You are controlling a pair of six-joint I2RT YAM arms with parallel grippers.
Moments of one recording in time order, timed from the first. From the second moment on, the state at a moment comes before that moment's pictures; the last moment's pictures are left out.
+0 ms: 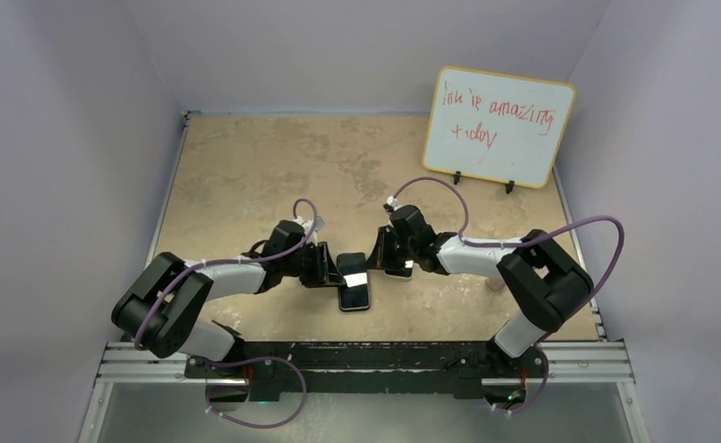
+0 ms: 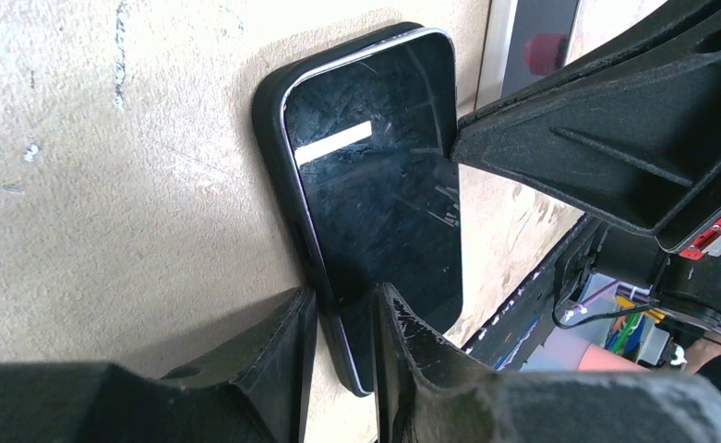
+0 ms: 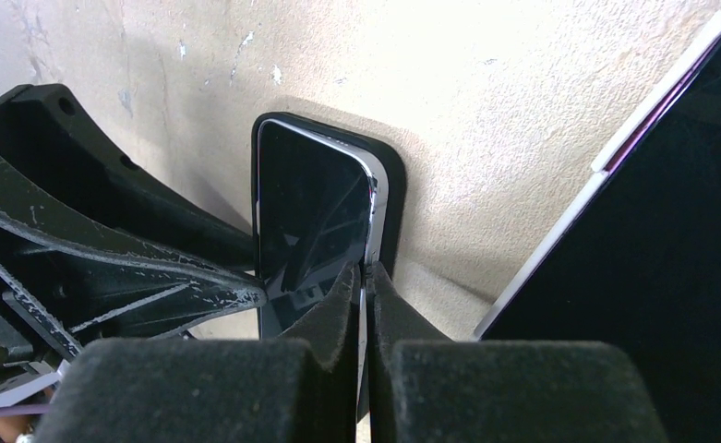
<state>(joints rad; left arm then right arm) -0.55 1.44 0.43 0.20 0.48 -0.76 0.73 1.62 0.73 0.08 -0.27 0.79</state>
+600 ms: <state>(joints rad) -0.60 1.36 0.39 0.19 0.37 -0.82 0.74 1.67 0.78 0.05 -0.26 0.78</state>
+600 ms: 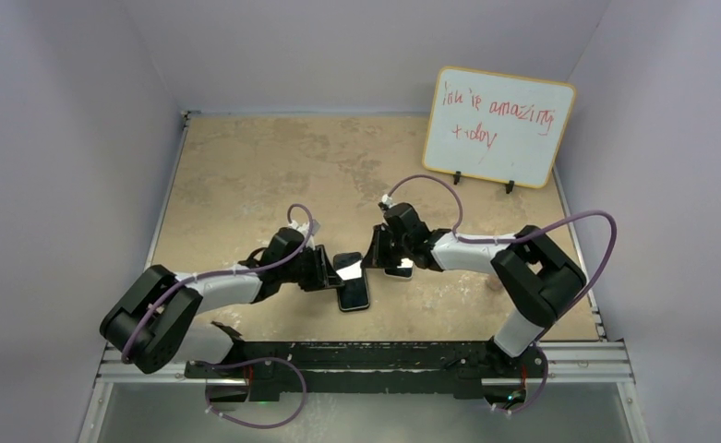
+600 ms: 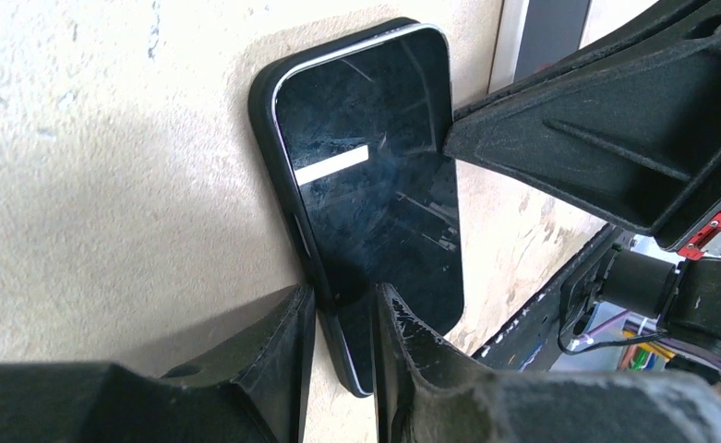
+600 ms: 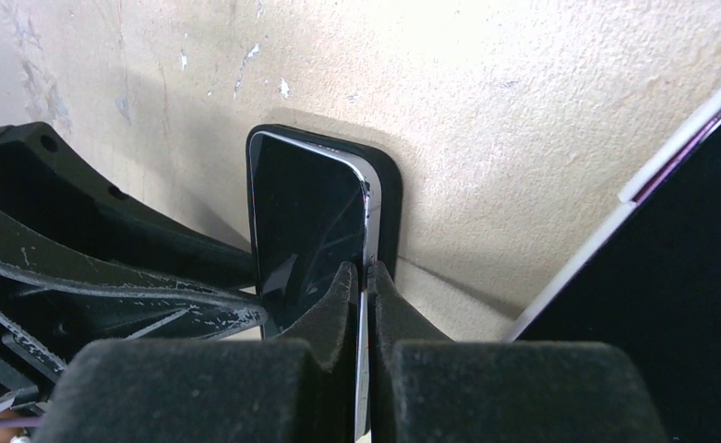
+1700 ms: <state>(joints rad) -0.52 1.31 0.34 0.19 0.42 -0.89 0.81 1.55 0.68 0.11 -0.21 0.85</state>
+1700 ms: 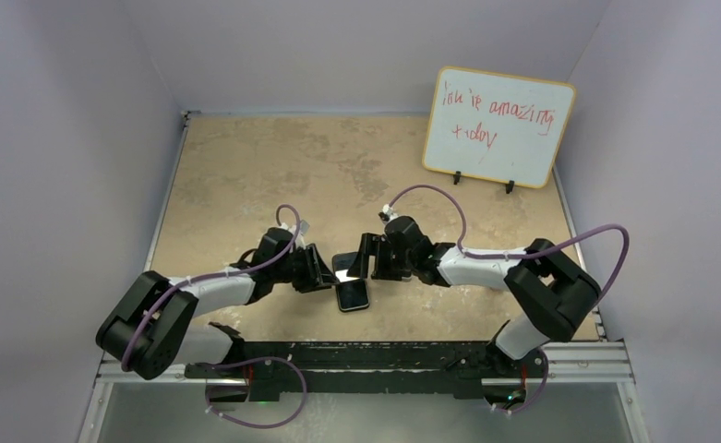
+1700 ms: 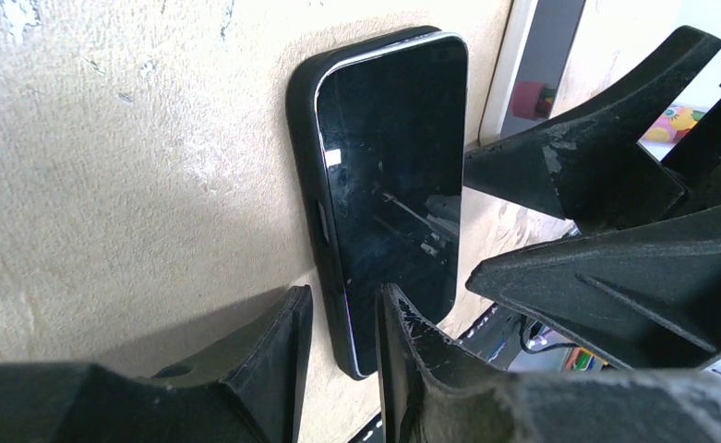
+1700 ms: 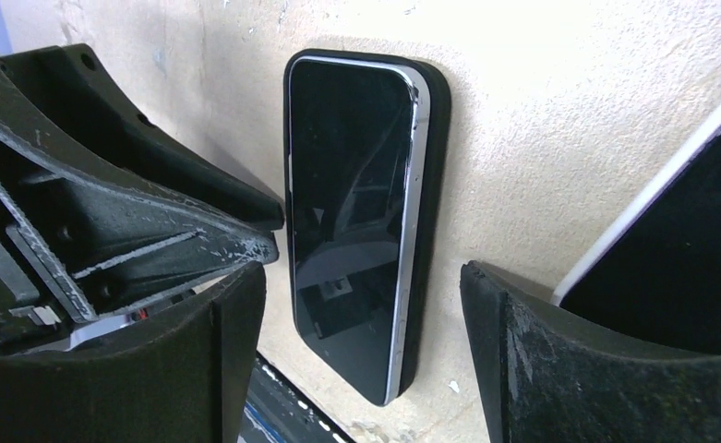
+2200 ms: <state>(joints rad) -0.52 1.35 0.33 0.24 0.44 -0.88 0.80 1.62 0.67 0.25 -0.31 0.95</state>
